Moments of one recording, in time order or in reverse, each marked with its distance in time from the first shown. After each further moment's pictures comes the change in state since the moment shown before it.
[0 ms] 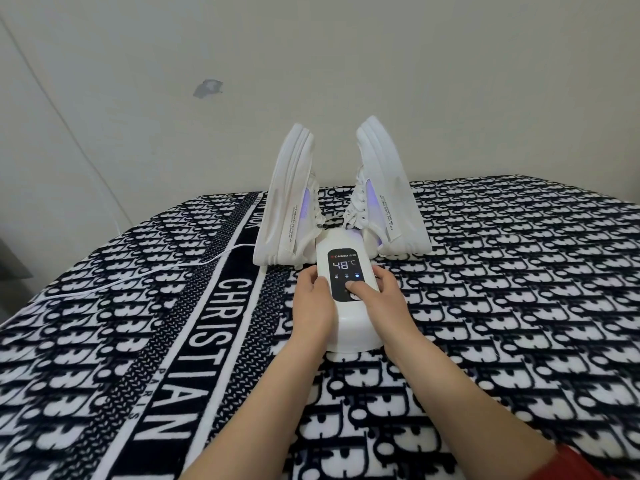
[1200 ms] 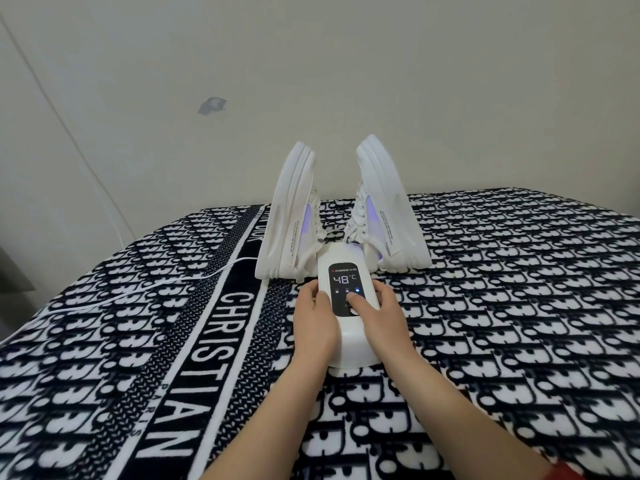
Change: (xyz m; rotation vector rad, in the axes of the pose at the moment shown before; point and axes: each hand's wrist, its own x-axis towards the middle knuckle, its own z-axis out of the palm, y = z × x) left_hand 0.004 -0.011 0.000 0.087 0.049 0.103; right_hand 0.006 0.012 0.005 -0.102 0.073 -0.098
